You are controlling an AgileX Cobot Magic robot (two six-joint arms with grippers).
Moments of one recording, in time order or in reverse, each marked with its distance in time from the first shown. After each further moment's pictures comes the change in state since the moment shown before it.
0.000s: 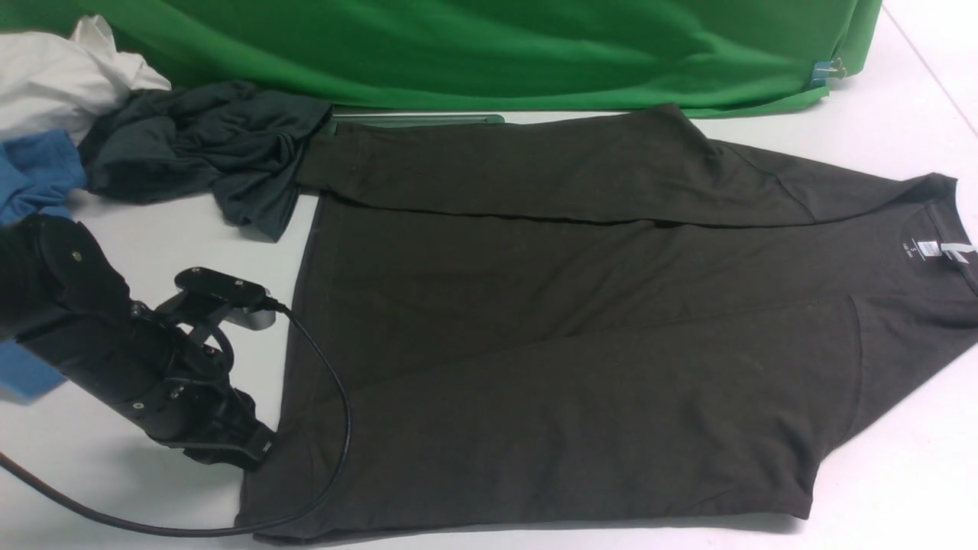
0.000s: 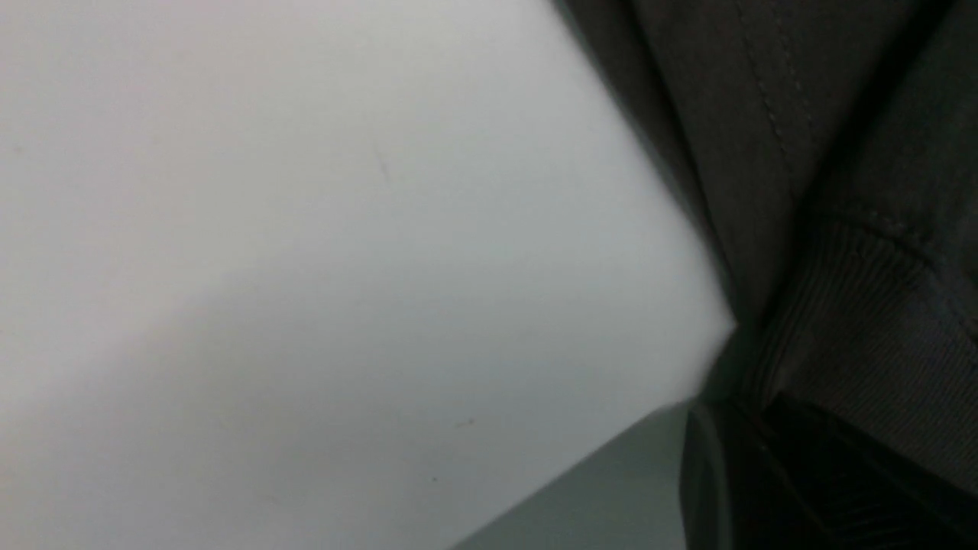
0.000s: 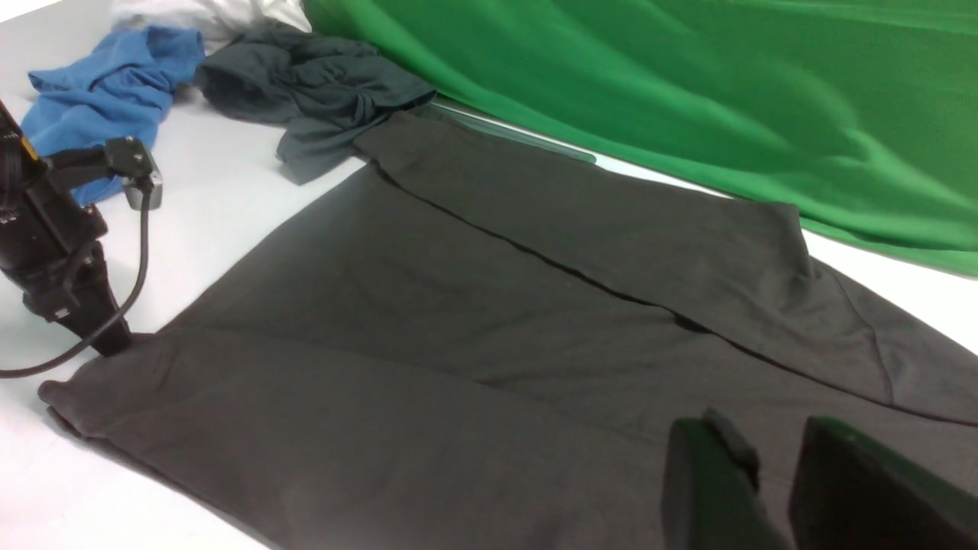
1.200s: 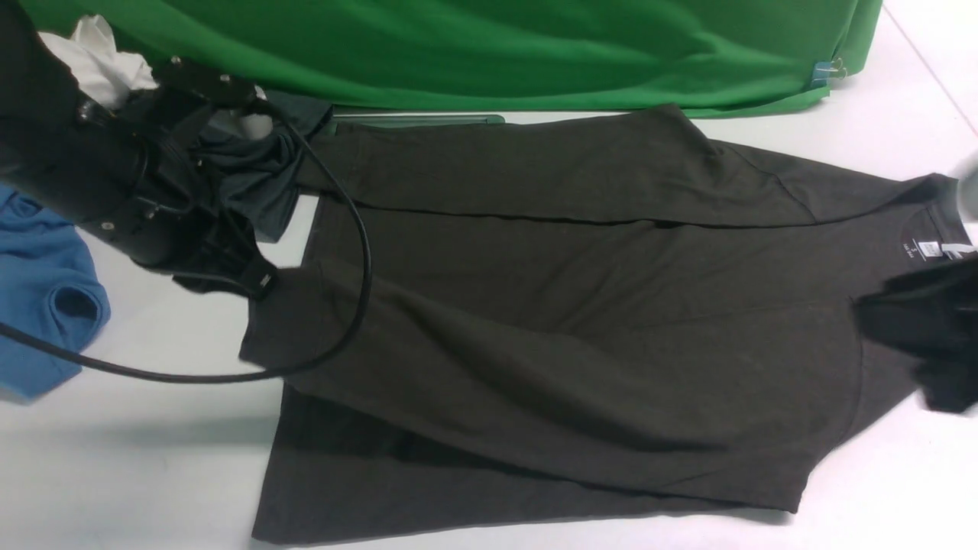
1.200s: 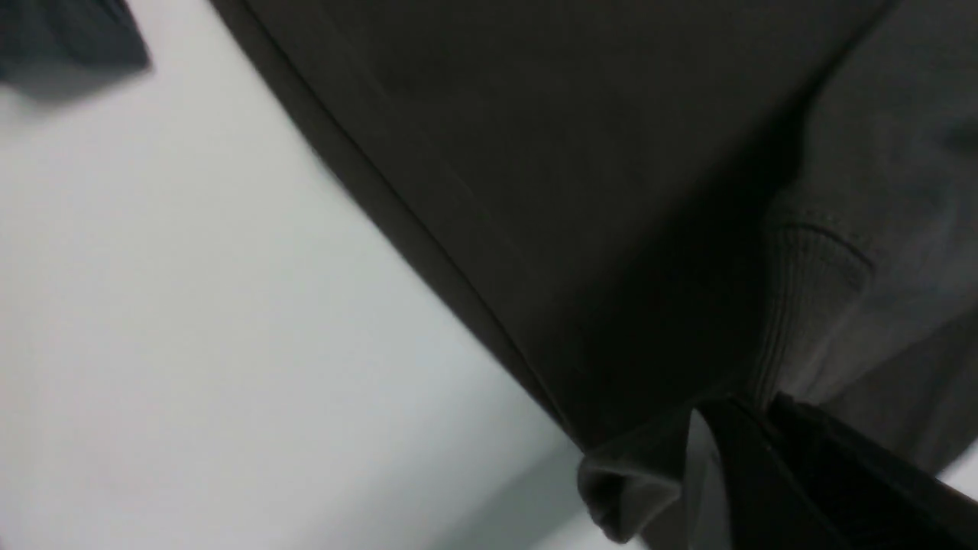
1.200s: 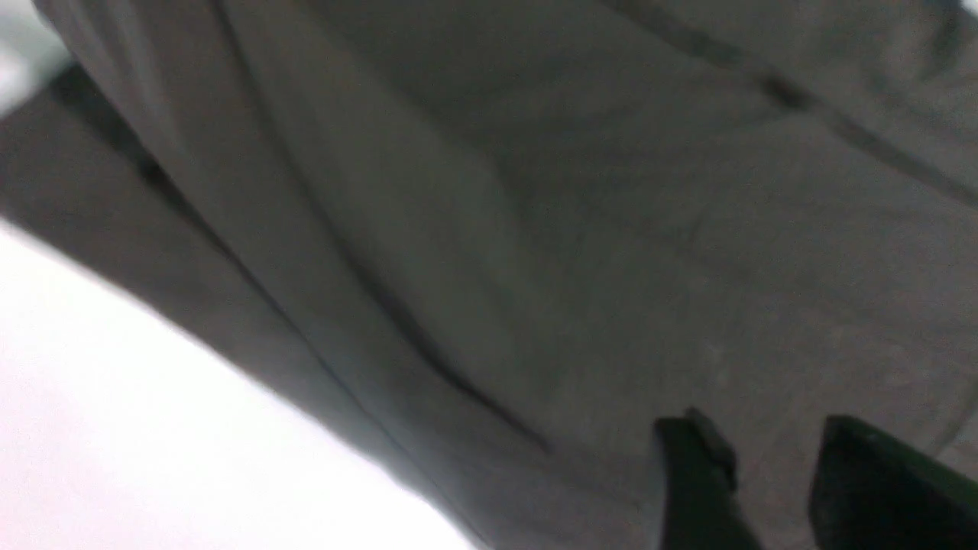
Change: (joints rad) right arm 0.000 0.569 -0.116 -0.001 0.042 -0.167; left arm -0.071 -0.147 -0.371 0.067 0.286 -0.106
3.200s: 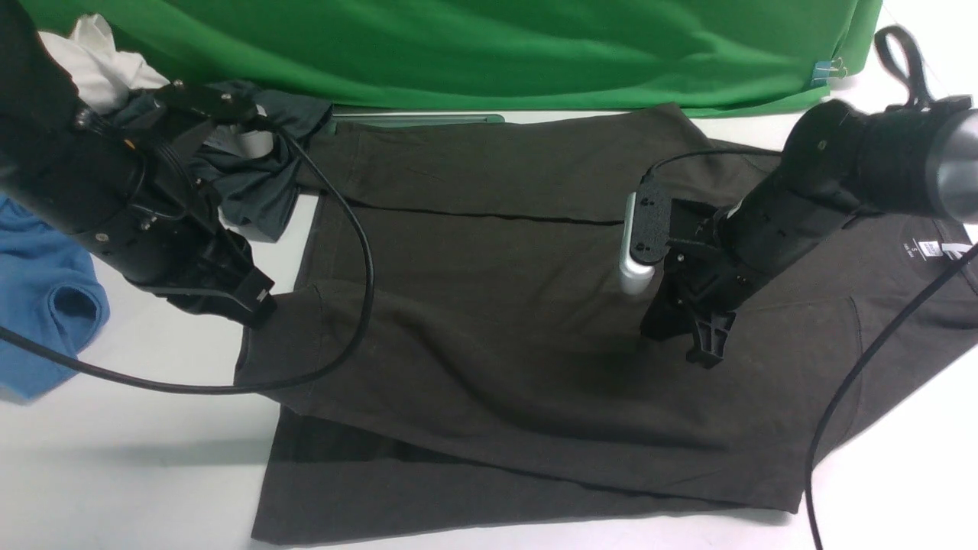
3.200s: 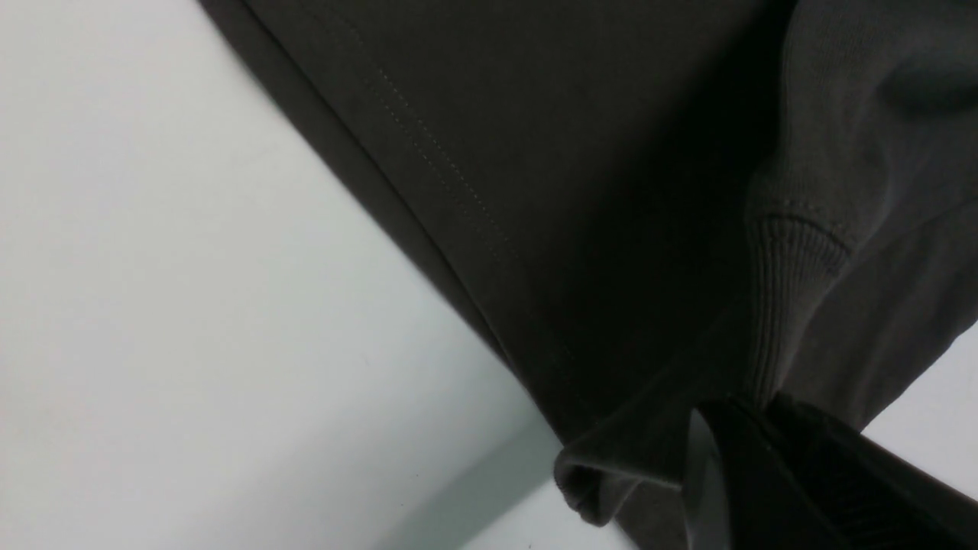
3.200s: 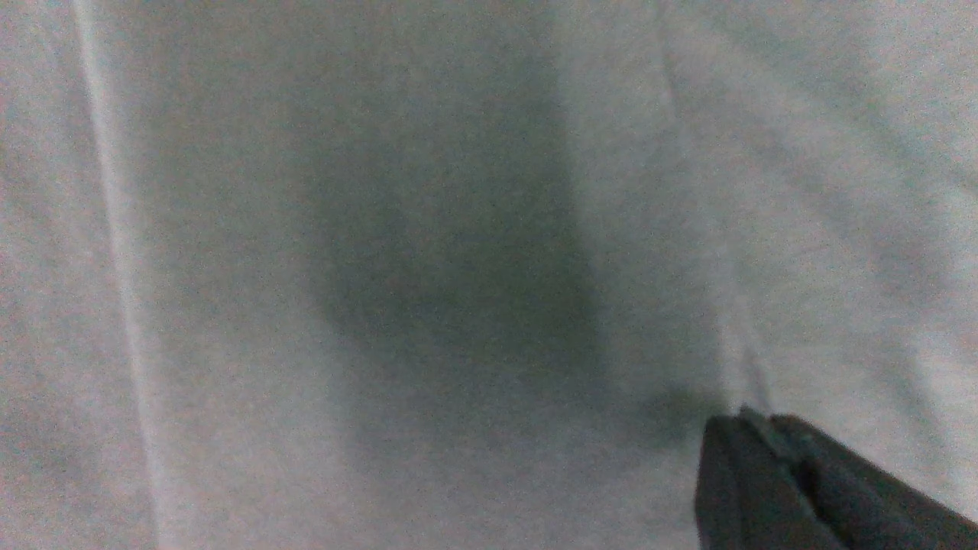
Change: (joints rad) right arm 0.000 0.951 -0.471 0.203 -0.005 -0.899; left arm 0.000 0.000 -0.002 -0.001 0.064 -0.041
